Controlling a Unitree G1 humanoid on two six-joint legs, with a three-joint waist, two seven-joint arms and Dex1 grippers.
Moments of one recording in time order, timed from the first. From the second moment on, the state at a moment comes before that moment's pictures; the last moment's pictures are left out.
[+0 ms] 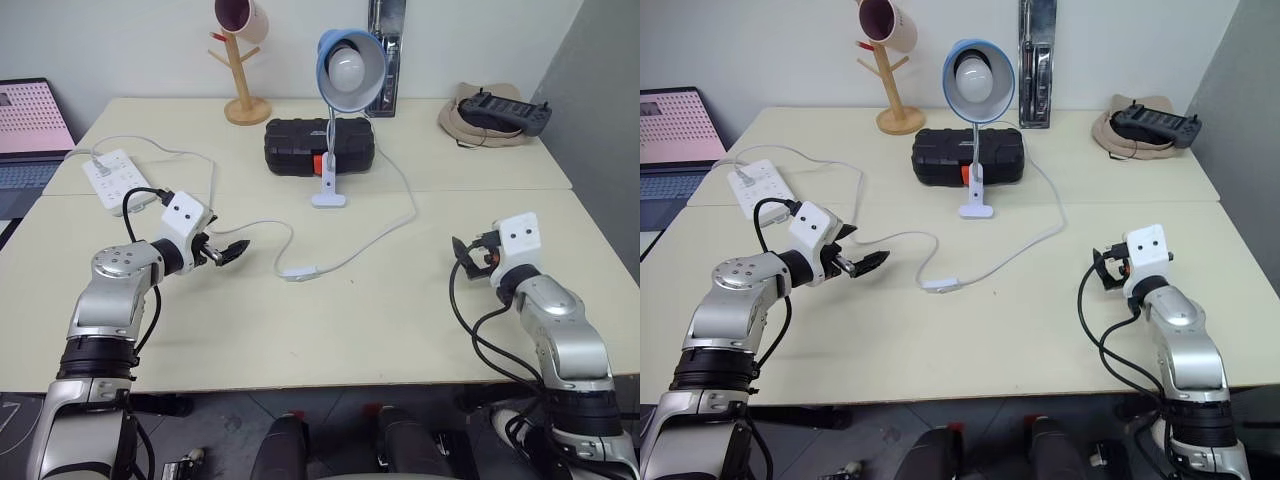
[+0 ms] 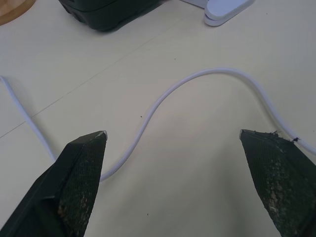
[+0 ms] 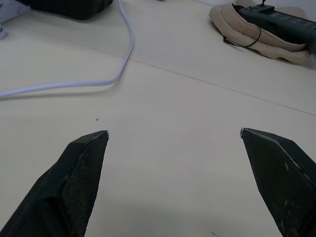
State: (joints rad) left arm -0.49 0.70 0.07 0.29 -0.16 0.33 -0.78; right arm -0.25 -0.42 -0.13 -0.21 0.09 0.53 0.26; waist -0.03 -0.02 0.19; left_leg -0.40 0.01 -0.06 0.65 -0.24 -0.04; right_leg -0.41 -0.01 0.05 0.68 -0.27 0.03
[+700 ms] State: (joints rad) left arm -0.53 0.78 -0.05 0.23 -0.18 0.28 -1.13; right arm -0.25 -0.48 -0.07 -0.26 0.16 0.54 0.44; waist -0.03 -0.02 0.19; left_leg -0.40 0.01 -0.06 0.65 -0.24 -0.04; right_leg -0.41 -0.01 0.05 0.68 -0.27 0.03
